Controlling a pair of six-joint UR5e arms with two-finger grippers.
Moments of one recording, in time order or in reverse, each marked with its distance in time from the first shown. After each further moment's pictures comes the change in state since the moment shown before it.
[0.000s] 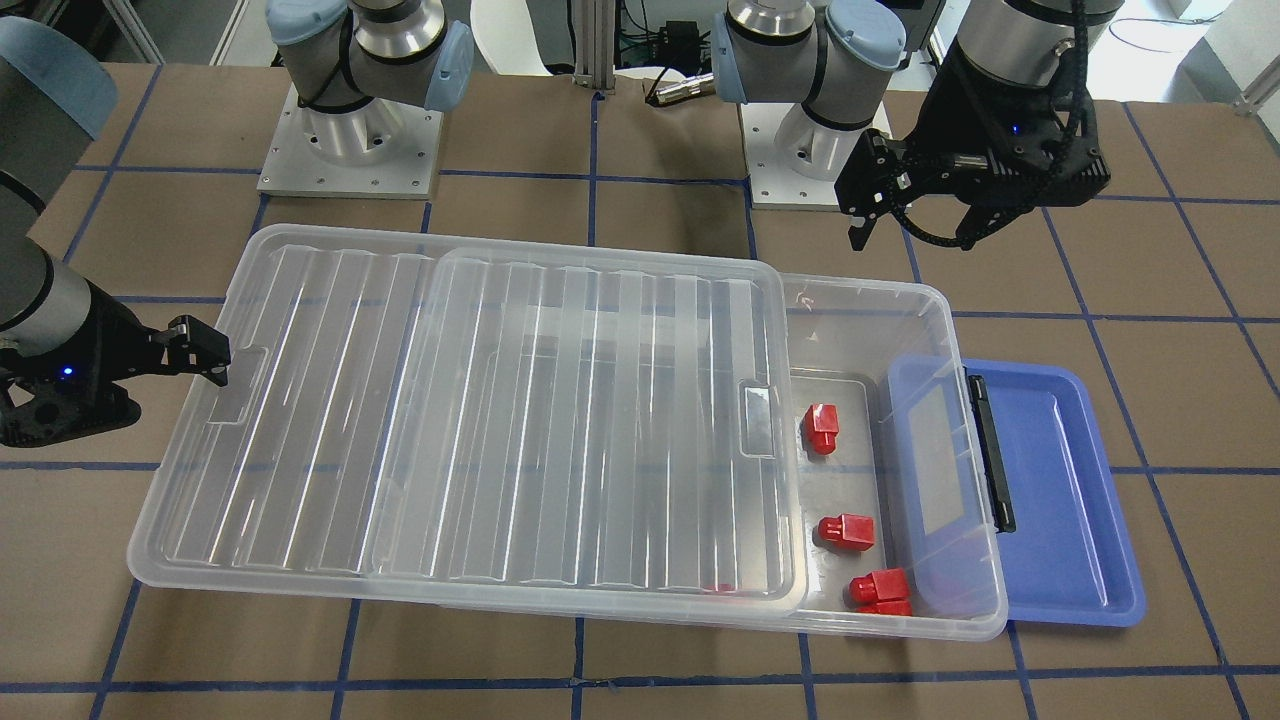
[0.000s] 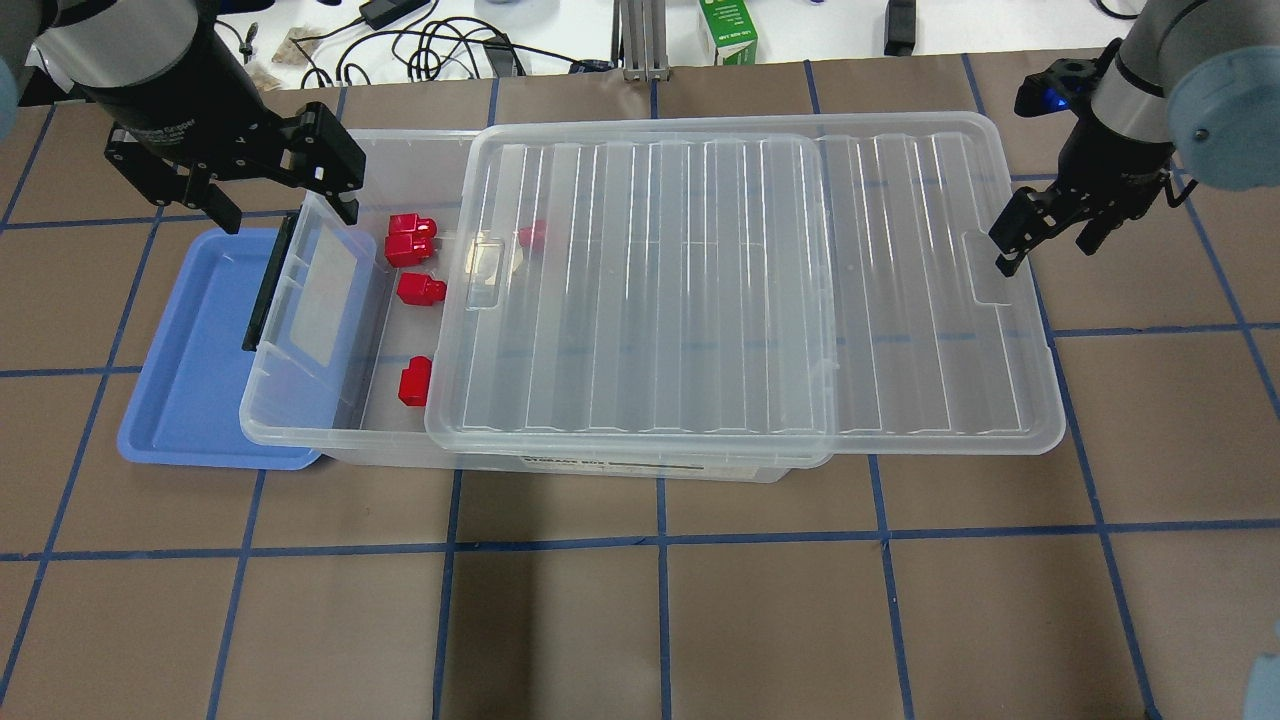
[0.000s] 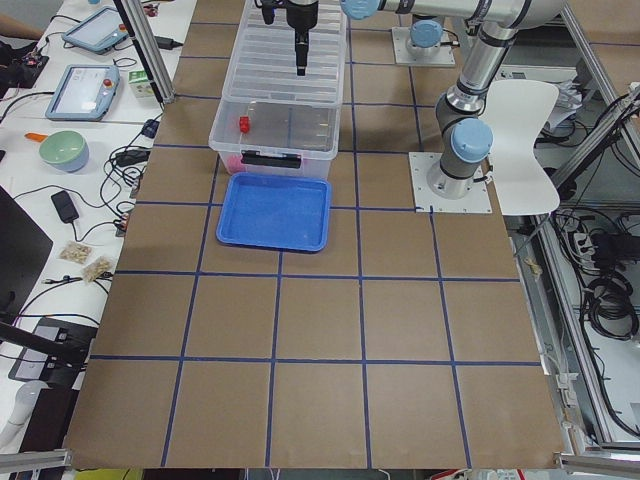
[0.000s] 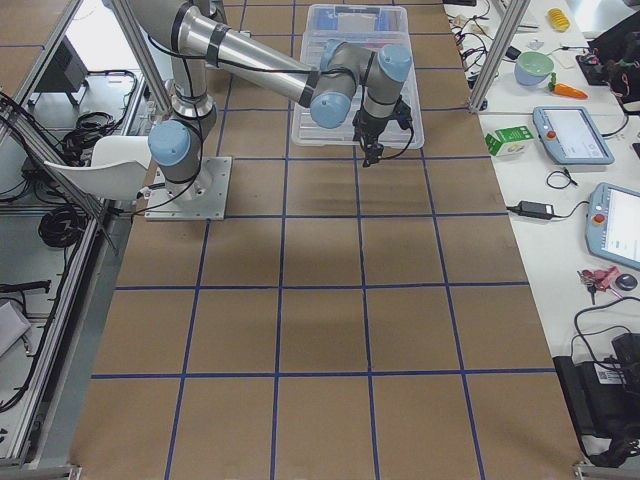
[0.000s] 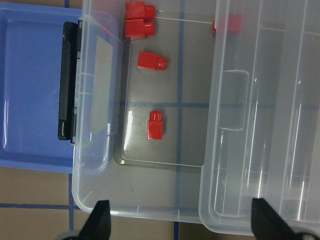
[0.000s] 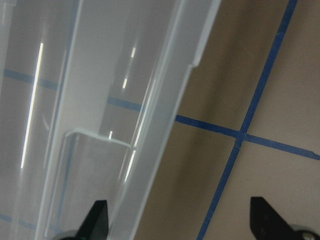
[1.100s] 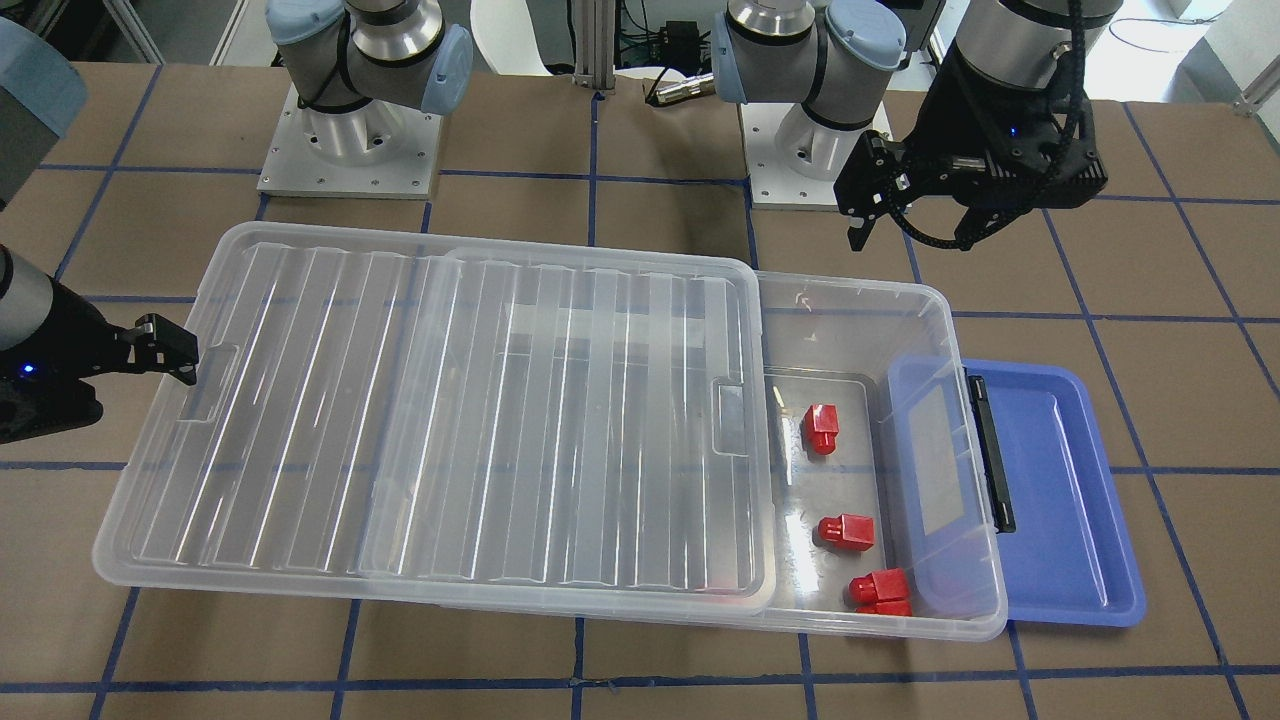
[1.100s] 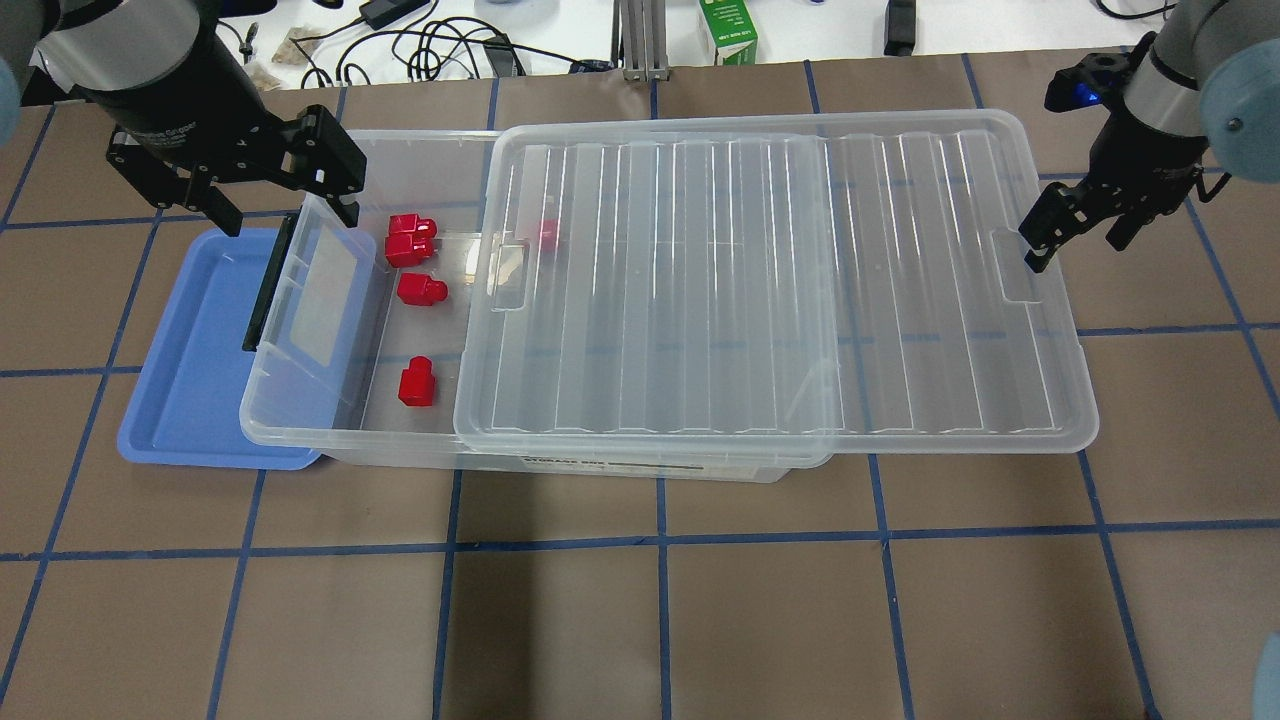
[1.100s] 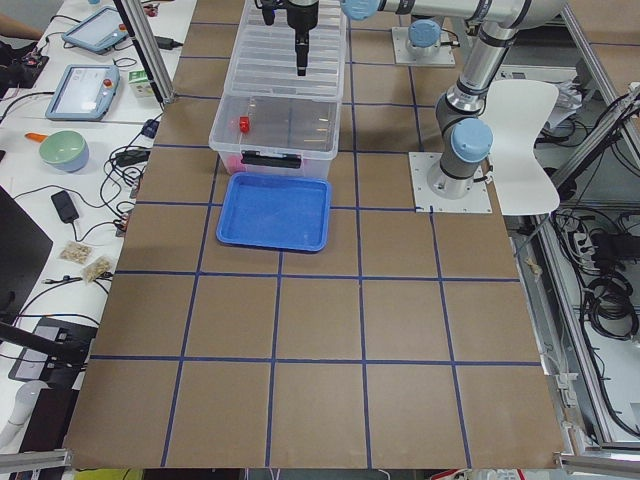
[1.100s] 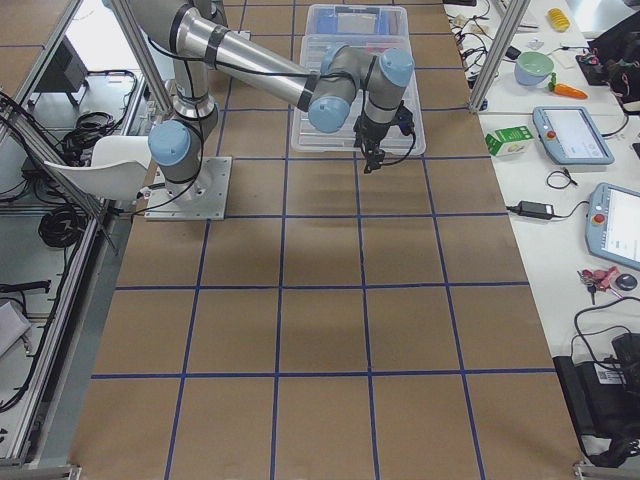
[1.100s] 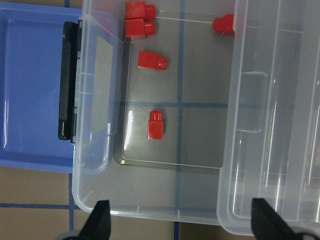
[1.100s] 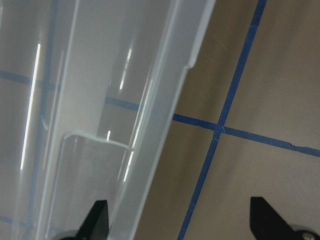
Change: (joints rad) left arm 0.000 0.002 -0.008 0.000 0.003 0.004; right arm -0.039 0.001 -0.011 0.006 -0.020 -0.019
